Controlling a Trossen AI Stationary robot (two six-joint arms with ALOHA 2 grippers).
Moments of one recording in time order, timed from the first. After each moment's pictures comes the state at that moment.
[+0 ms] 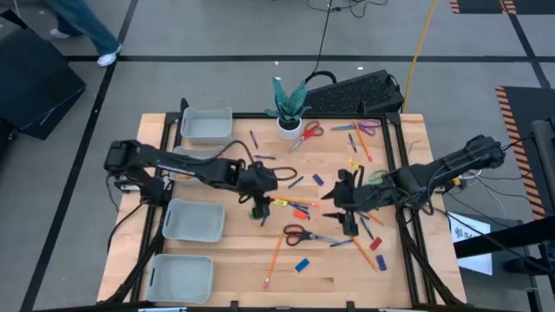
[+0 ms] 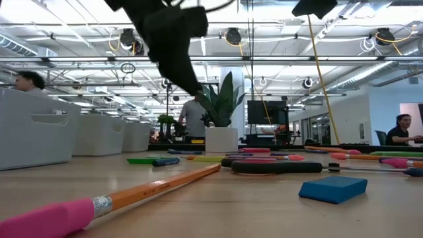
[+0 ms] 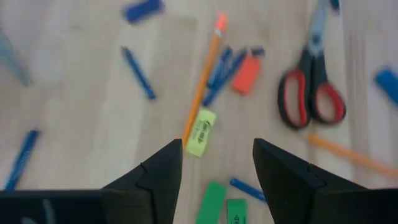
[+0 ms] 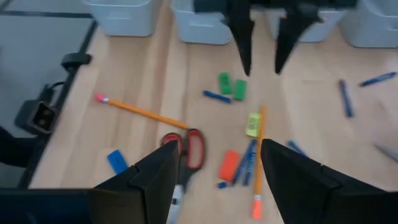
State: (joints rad) left arm -0.06 1.67 1.19 -0.48 -0.04 -0.13; right arm 0.41 1.16 0.98 -0.53 0.26 0.26
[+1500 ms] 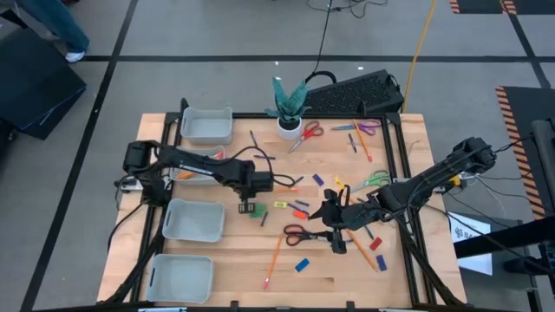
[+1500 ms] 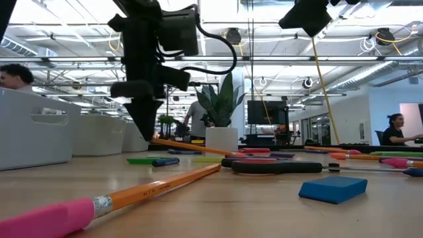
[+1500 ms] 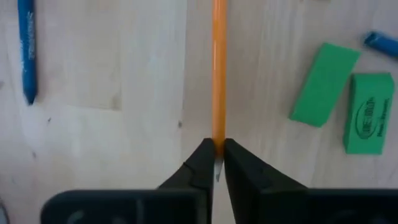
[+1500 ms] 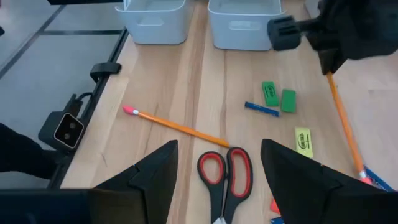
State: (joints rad) left arm 0.01 1.80 1.18 -0.83 -0.14 -0.04; right arm 0.45 1.31 0.87 -0.19 0.23 0.30
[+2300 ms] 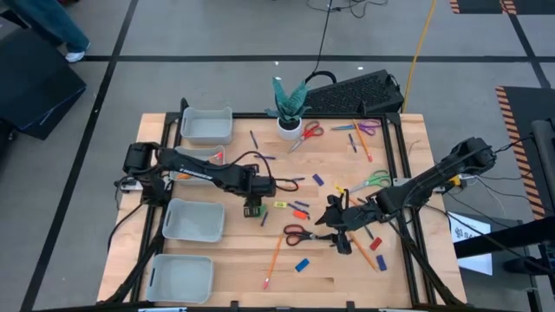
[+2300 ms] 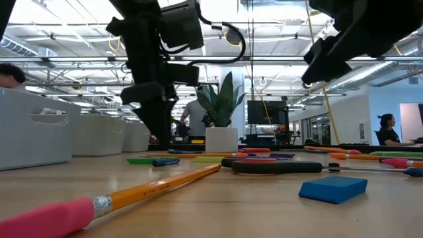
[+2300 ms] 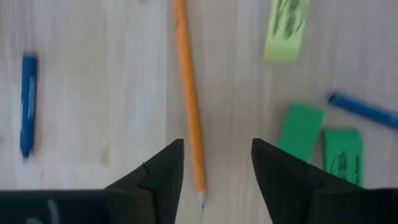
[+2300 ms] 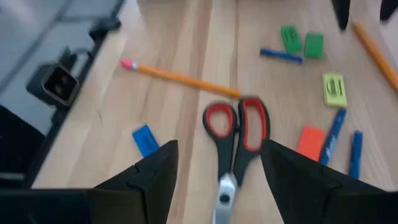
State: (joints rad) left arm -0.03 1.81 1.15 -0.61 -0.17 0.00; right arm 0.44 1.31 0.61 0.05 0.13 0.34
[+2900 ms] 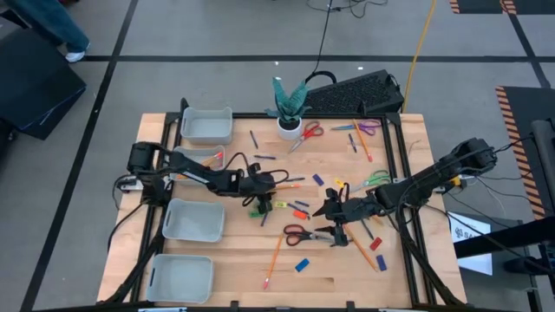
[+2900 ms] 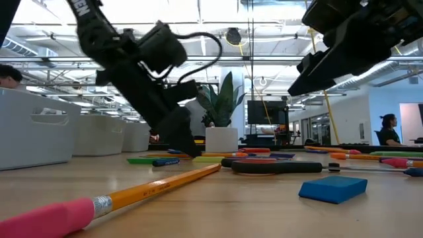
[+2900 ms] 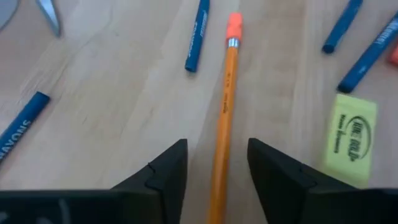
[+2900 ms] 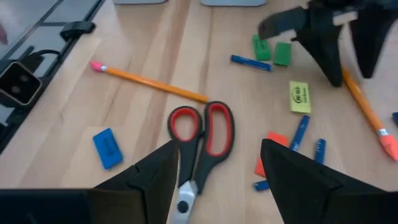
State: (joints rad) left arm 0.00 1.84 0.79 0.26 -0.25 -0.15; right arm 0.36 1.31 0.53 0.17 0.13 0.24
